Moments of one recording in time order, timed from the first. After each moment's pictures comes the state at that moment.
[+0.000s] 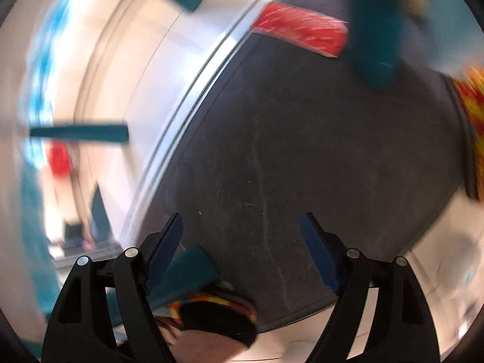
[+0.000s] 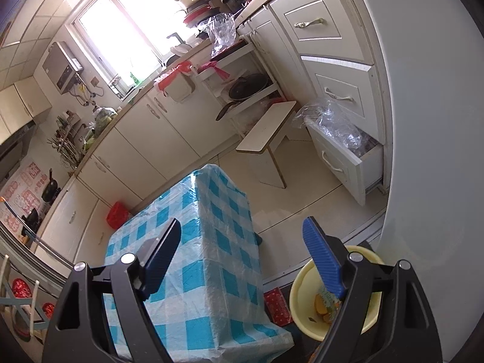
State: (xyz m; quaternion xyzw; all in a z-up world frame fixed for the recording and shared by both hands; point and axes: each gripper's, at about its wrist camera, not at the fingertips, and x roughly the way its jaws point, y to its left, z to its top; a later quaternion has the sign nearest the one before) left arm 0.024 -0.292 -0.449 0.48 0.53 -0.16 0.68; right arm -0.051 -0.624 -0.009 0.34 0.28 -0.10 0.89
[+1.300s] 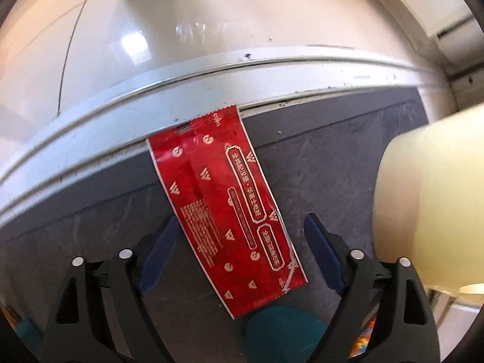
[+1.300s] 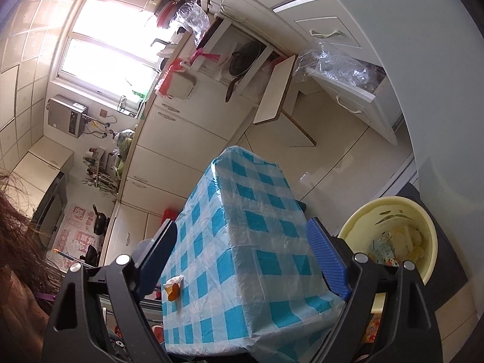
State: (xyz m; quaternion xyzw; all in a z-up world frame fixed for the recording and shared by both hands) left arm 0.184 -0.452 -0.525 0.13 0.65 -0.27 0.70; right arm -0.060 -0.673 -0.058 0.50 0.29 -0.02 0.81
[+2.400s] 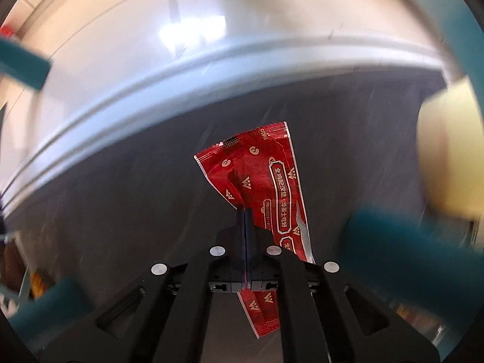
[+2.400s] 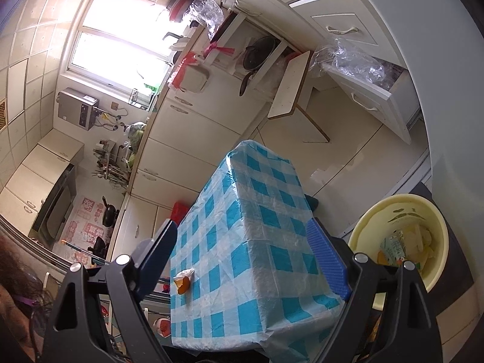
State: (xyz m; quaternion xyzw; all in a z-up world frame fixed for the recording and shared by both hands) left arm 0.168 -0.321 -0.467 0.19 0.66 -0.18 0.70; right arm -0.054 -0.660 -0.047 0.50 0.28 0.01 0.82
